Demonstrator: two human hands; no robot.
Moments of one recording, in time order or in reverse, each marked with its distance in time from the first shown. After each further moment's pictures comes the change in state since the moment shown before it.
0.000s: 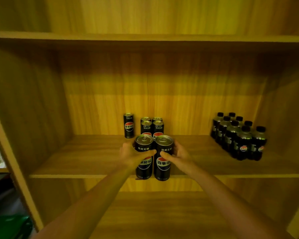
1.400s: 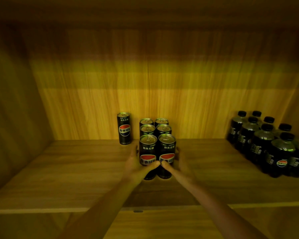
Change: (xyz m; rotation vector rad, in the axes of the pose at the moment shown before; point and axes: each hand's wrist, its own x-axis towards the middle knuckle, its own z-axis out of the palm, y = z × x) left_hand 0.130 -0.113 0.056 -0.099 -0.197 -0.039; right_hand 0.129 0.105 0.008 -0.120 0.076 0.078
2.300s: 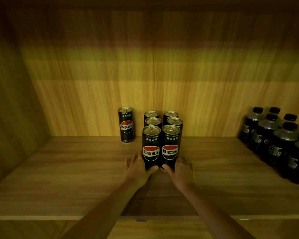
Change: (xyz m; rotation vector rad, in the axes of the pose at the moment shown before) left_hand 0.045 -0.058 0.006 0.689 -0.026 -0.027; right_hand 0.053 0.054 0.029 -0.714 0.202 -0.003
